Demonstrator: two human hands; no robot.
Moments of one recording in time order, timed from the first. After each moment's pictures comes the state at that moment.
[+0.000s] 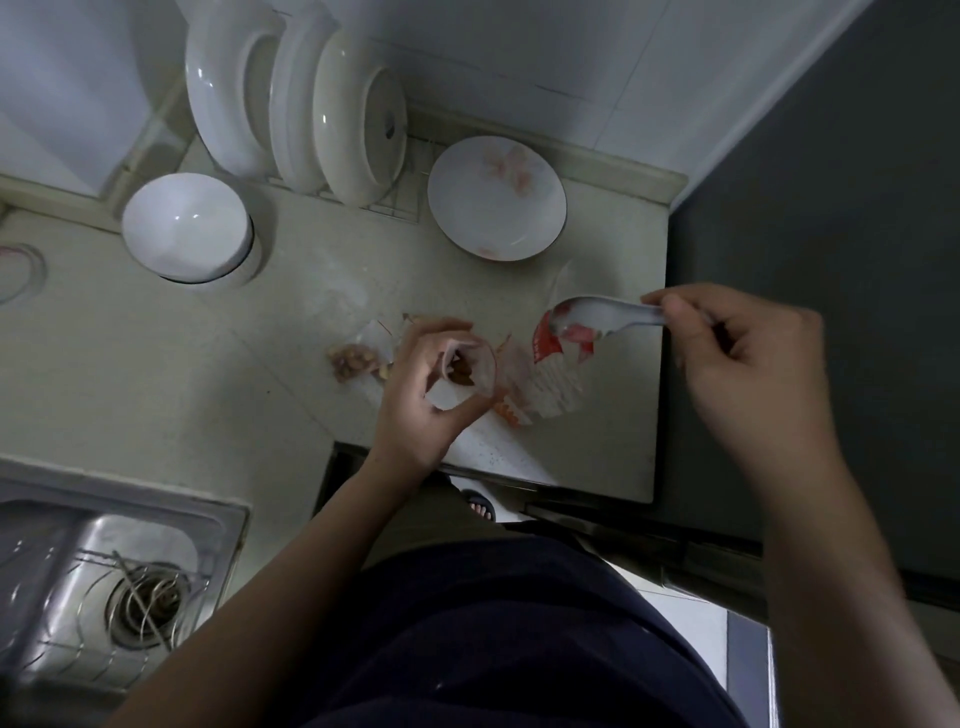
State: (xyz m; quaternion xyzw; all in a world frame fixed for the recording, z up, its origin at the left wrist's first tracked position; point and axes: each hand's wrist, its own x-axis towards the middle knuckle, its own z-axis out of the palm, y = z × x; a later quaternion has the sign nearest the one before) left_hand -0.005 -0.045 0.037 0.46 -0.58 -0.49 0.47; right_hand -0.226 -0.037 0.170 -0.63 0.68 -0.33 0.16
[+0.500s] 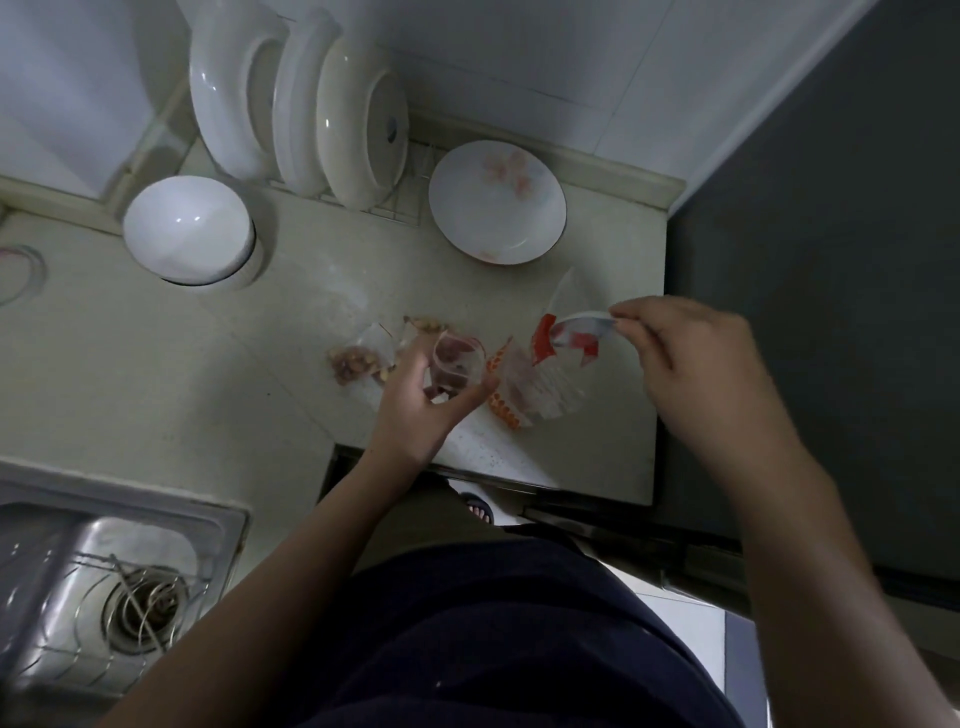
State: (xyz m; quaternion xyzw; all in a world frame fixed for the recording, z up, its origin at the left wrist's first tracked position) left_hand -0.001 -0.047 0.026 0.52 -0.50 -0.57 0.40; right_hand -0.221 -0.050 0.154 -0.73 0.65 -0.17 0.09
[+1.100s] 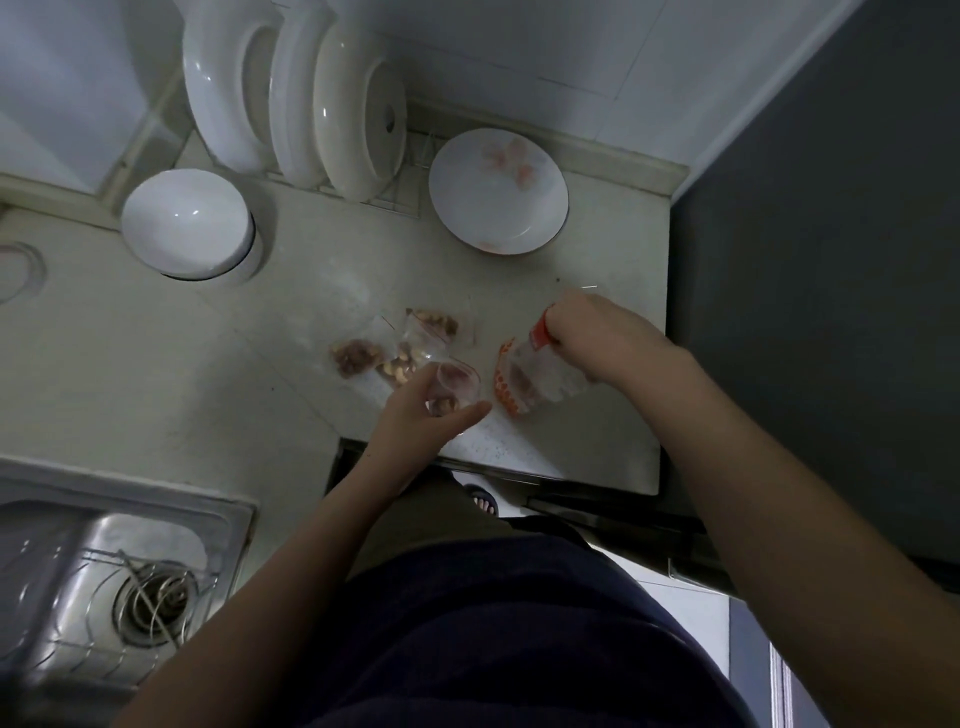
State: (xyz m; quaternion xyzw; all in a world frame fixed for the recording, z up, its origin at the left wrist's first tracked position) left_hand 0.013 -0.038 0.000 0.54 -0.54 -0.57 0.32; right_hand -0.191 -0.120 0.085 -0.75 0.60 0.19 0.22
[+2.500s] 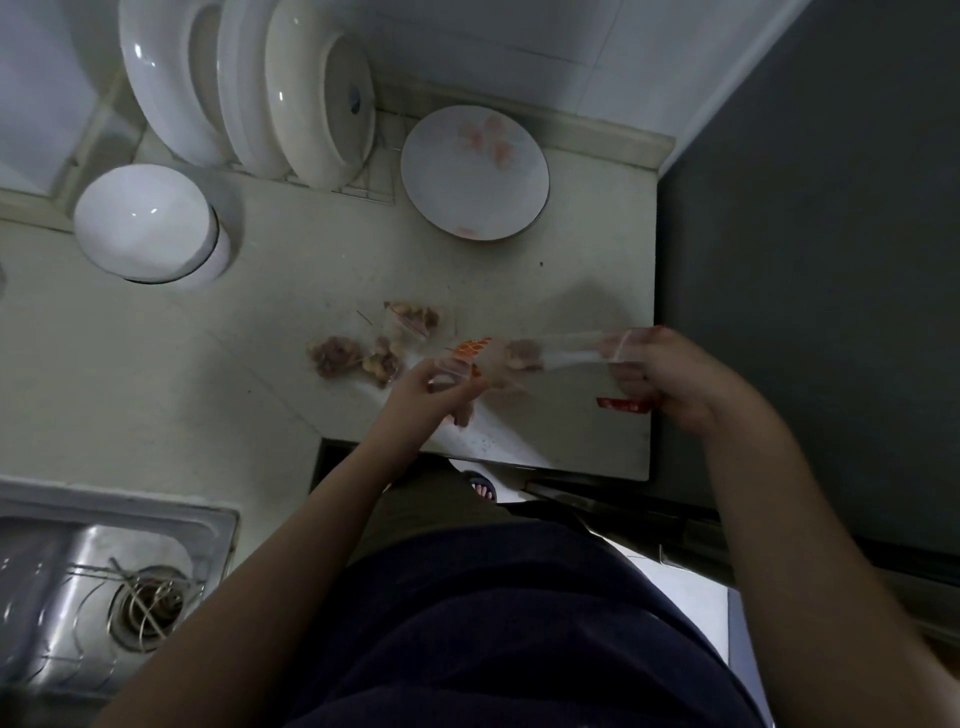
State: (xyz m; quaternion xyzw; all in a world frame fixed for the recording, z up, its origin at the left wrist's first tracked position) left_hand -0.012 -0.057 -0.016 0.53 -0.40 -0.70 0.26; right_hand -0.267 -0.067 0.070 -0.26 0.69 -0.23 0.63
